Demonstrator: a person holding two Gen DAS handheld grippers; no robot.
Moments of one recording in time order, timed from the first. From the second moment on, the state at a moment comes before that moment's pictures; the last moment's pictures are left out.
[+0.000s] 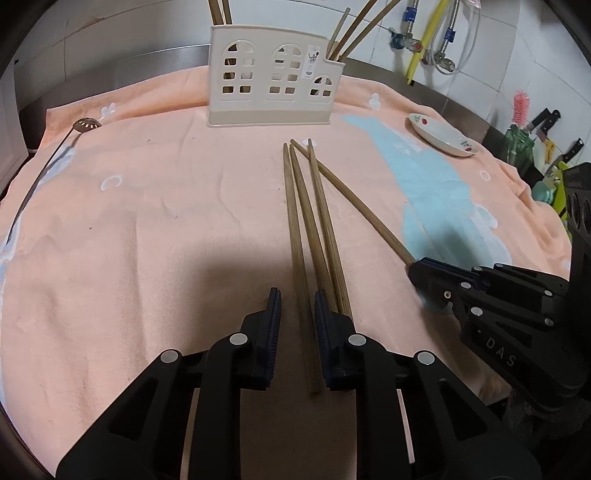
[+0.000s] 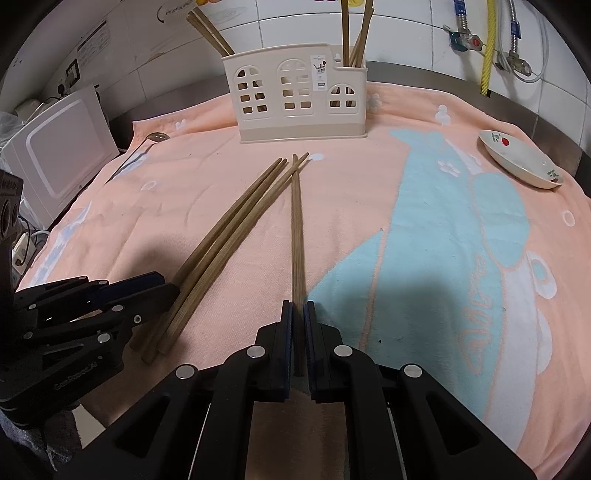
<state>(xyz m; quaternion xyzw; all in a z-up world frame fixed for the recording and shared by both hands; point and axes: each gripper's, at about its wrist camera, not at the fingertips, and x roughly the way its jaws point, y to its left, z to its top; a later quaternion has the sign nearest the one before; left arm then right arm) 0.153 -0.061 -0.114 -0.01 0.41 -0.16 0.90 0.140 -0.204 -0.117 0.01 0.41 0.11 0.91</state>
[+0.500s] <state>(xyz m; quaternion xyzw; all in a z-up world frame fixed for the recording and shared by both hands) 0.156 -0.049 -0.095 -0.01 0.40 -0.16 0.90 0.133 -0.203 -0.088 -0.01 0.37 0.12 0.92</state>
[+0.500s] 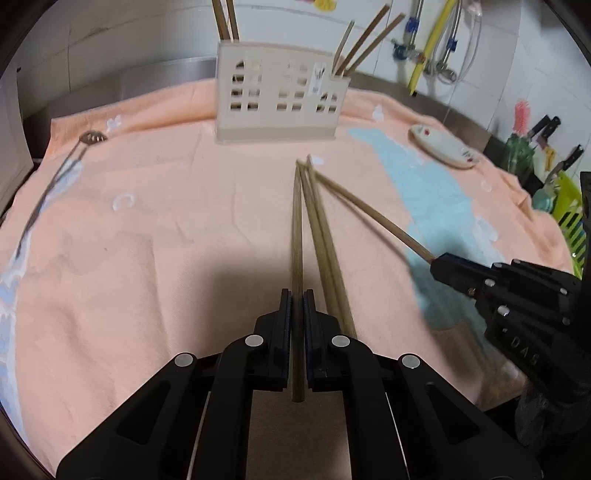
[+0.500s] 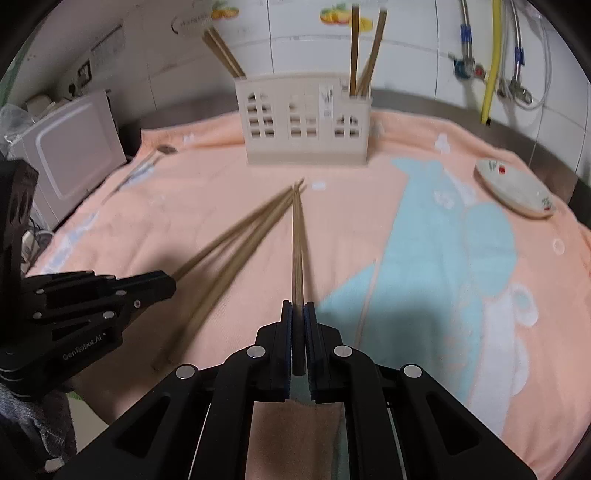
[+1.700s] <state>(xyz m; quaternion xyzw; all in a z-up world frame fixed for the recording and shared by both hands) 0.178 -0.019 0.029 0.01 0.30 -0.19 0.94 0.163 -0.213 0.044 -0.04 0.25 0.14 0.96</state>
